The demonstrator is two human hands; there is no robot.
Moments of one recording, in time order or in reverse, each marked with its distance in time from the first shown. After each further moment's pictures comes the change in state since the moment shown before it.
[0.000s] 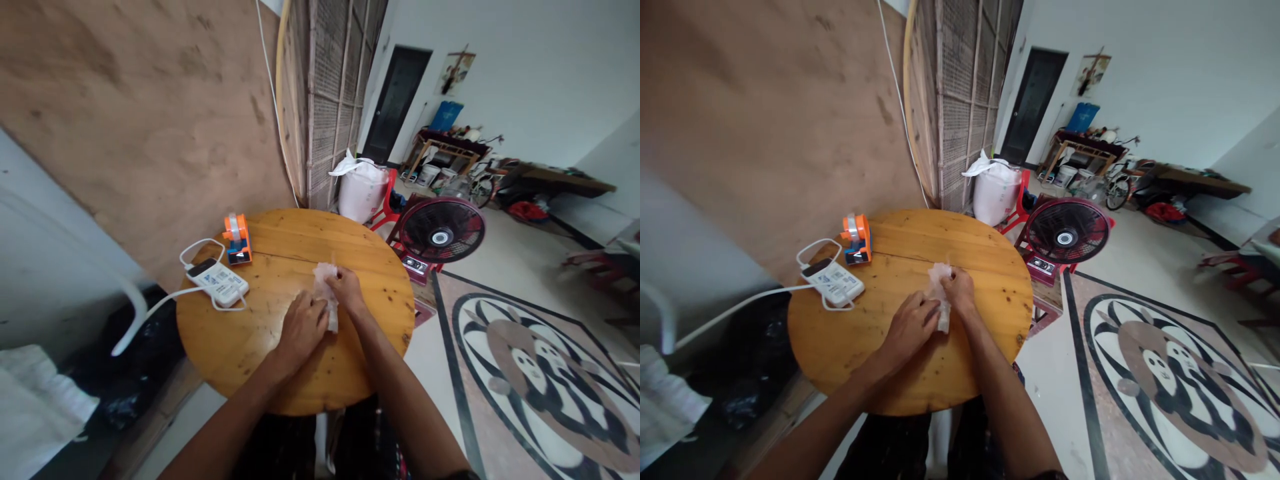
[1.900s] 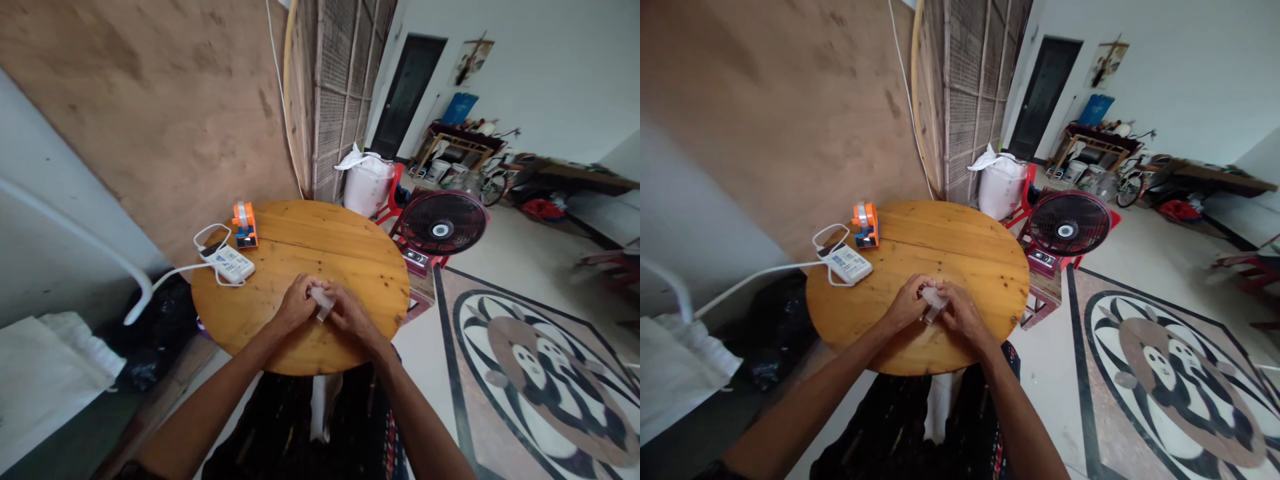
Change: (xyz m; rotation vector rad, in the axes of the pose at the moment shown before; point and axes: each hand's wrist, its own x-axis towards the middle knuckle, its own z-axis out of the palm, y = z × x) left_hand -0.006 -0.023 0.017 -0.519 0.101 -0.068; right_hand -0.101 0.033 -0.032 0.034 -0.227 -0.658
